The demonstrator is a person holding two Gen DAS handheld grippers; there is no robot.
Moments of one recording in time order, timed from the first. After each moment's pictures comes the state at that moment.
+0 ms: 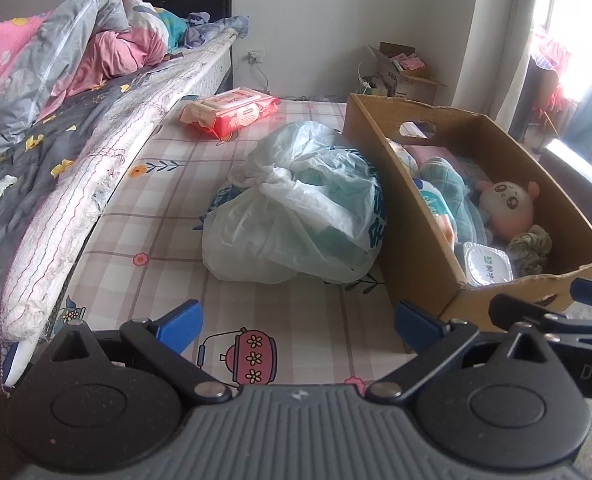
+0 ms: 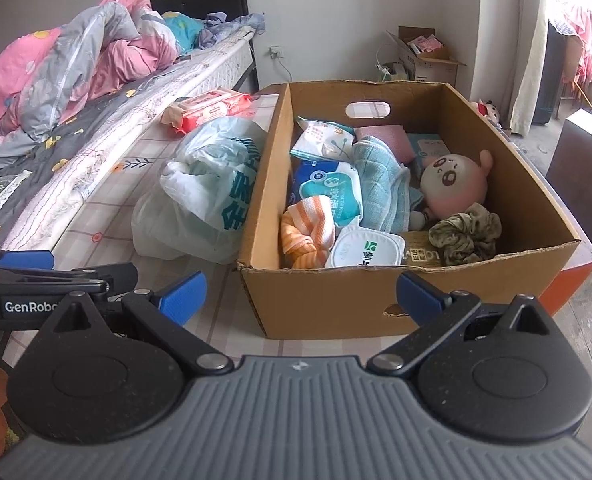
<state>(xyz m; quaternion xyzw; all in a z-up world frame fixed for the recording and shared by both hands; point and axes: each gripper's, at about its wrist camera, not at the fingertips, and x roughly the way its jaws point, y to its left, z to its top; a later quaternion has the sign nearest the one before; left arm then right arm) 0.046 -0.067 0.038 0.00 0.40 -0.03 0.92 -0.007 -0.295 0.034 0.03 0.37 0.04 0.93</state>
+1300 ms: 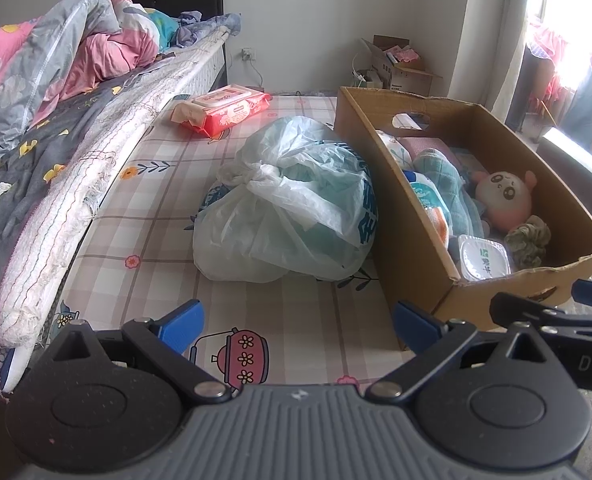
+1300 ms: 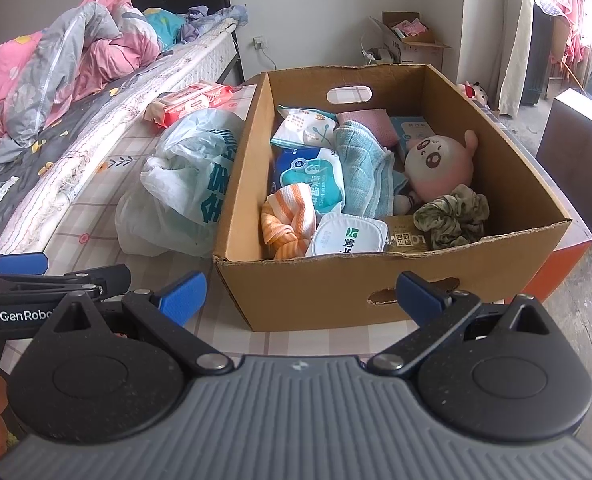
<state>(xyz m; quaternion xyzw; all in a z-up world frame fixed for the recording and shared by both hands) 0.050 -0.075 0.034 0.01 0.41 -0.04 0.91 -0.004 -0.306 0.027 0.05 0.38 0.03 0.92</state>
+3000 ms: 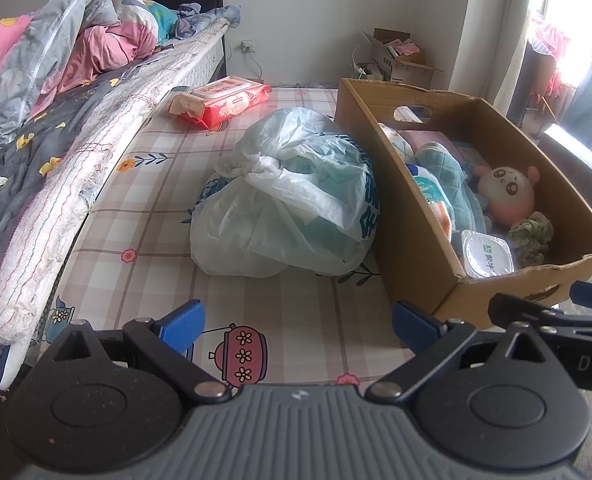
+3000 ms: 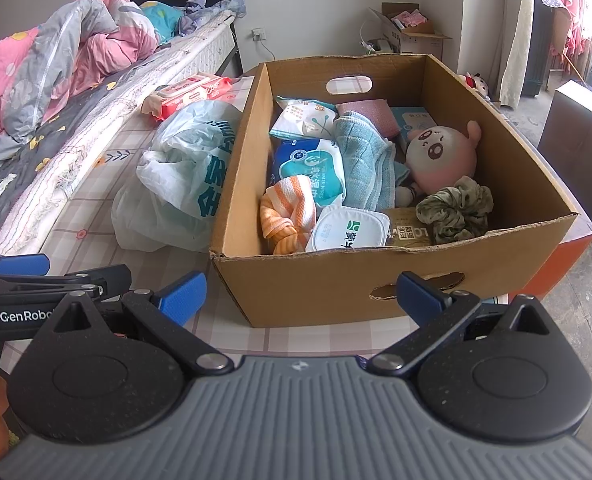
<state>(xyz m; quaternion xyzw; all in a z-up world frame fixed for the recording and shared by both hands) 0.054 -0.075 0.029 0.01 0.42 -0.04 0.91 0.004 -0.309 0.020 0.05 0.40 0.03 0.92</state>
